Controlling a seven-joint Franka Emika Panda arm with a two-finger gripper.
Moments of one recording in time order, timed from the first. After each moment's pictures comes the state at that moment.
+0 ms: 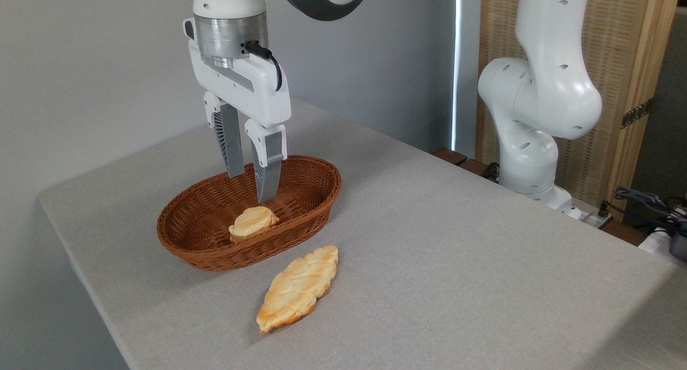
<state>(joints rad) -0.17 -0.08 -0.01 -1.86 -0.05 1.91 0.61</state>
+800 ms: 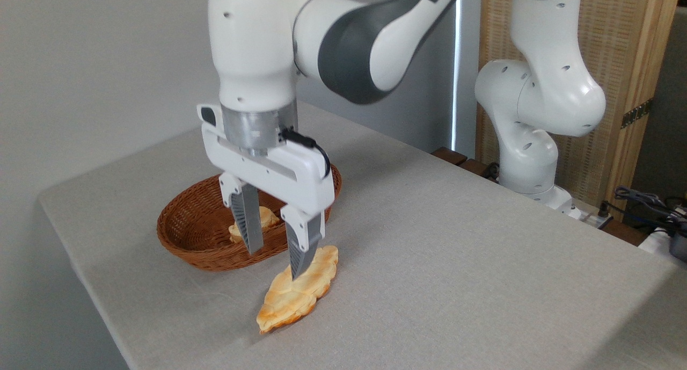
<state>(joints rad) -0.02 0.02 0.01 -1.94 -0.08 2.06 0.60</state>
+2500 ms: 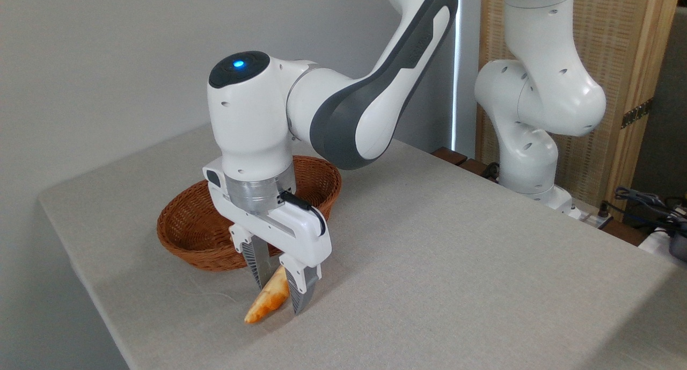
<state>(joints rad) -0.01 0.13 -0.02 -1.99 -0.09 2.15 0.60</state>
